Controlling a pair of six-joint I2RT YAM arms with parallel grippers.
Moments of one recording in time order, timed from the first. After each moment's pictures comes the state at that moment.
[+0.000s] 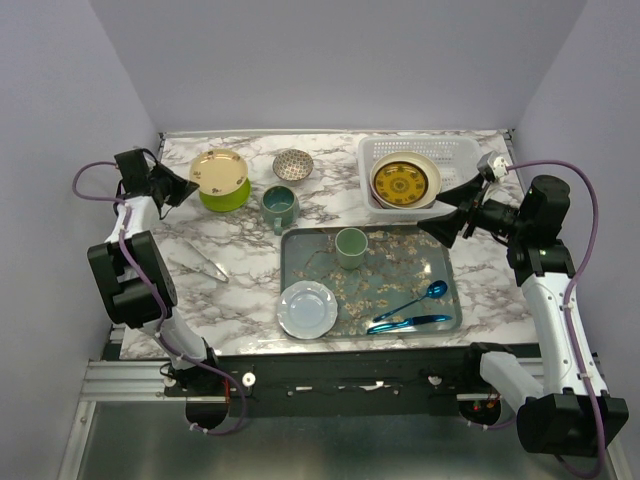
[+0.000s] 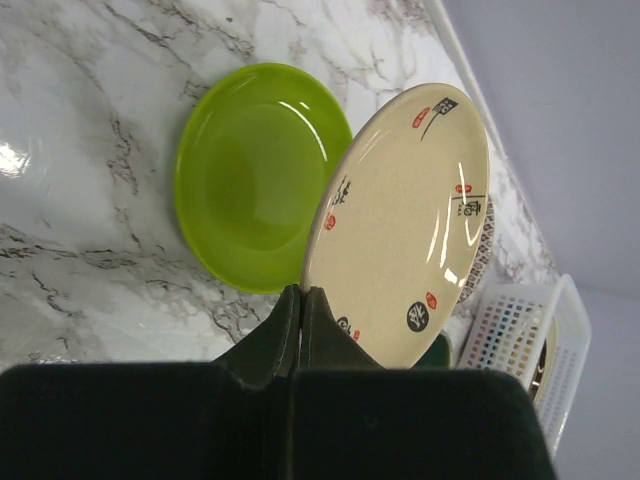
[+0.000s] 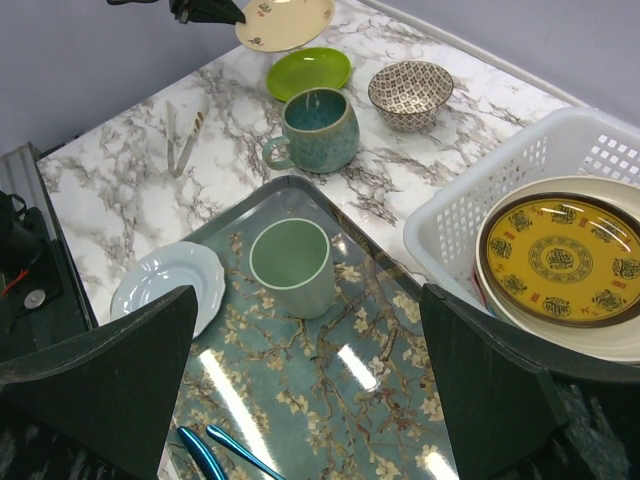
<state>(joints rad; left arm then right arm) 0.35 1.73 1.22 -0.16 0.42 -0.75 -0.09 0.95 0.92 -0.21 -1.07 -0.08</state>
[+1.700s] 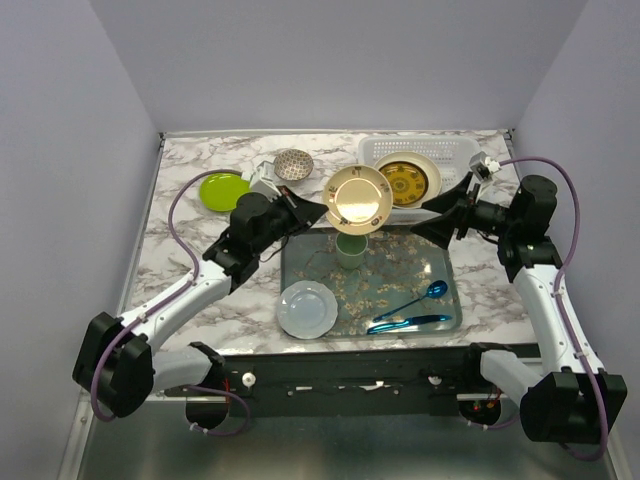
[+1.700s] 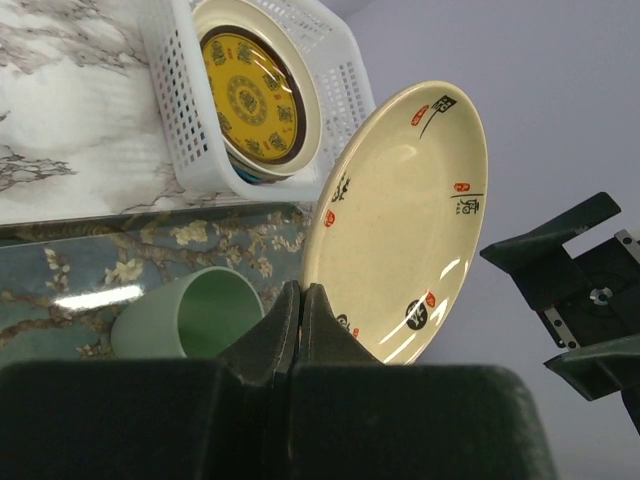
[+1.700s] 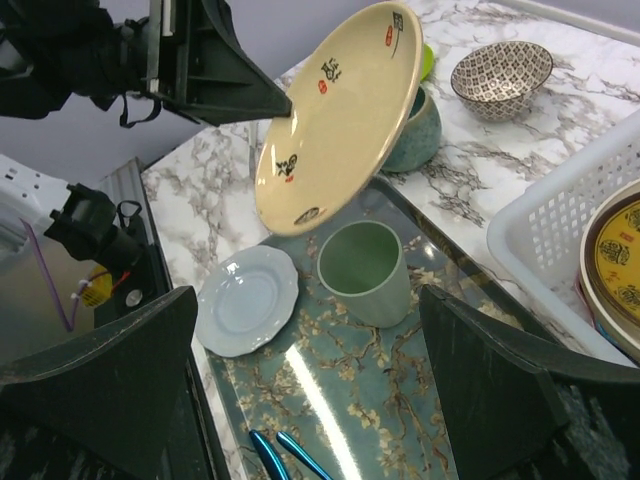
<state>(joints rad) -0.54 1.17 0.76 0.26 0.14 -0.98 -0.06 1.01 0.86 -0.04 -1.20 0.13</state>
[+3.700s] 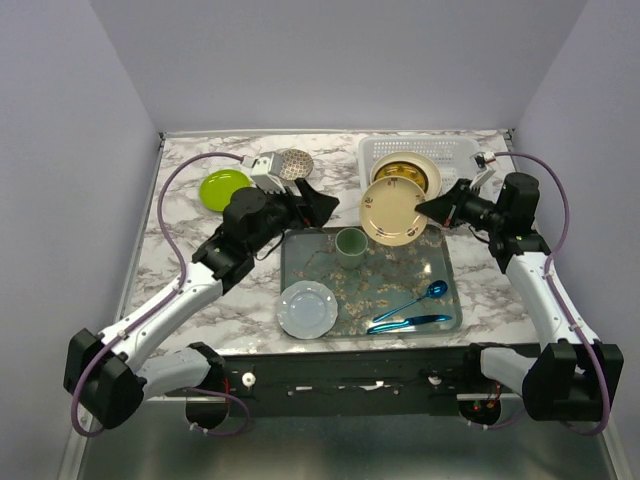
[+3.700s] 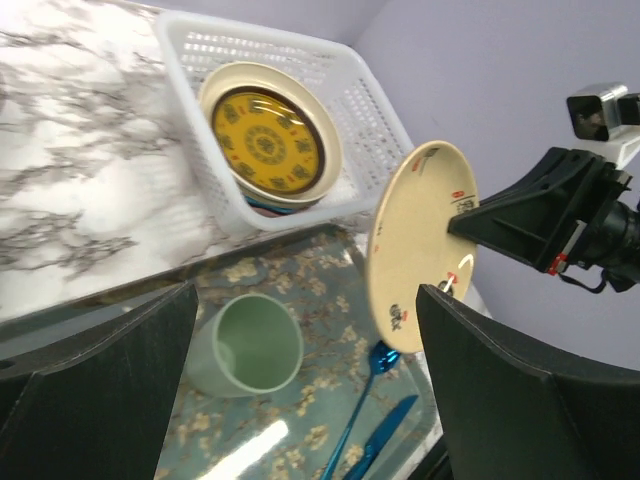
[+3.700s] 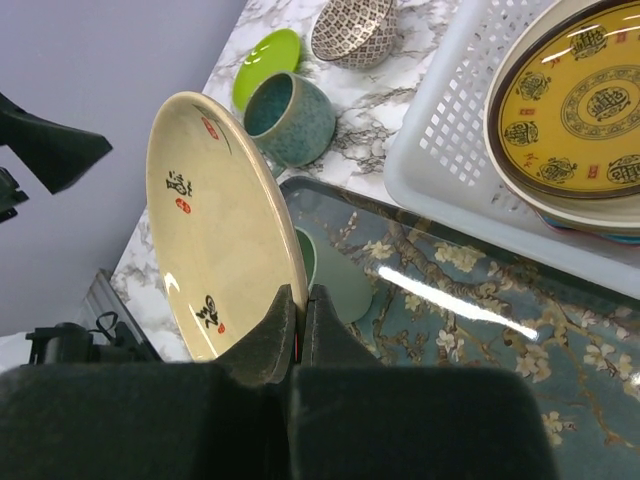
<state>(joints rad) -0.66 1.15 0.89 0.15 0.03 -0.67 -0.03 1.13 0.83 -0.03 -0.83 0.40</state>
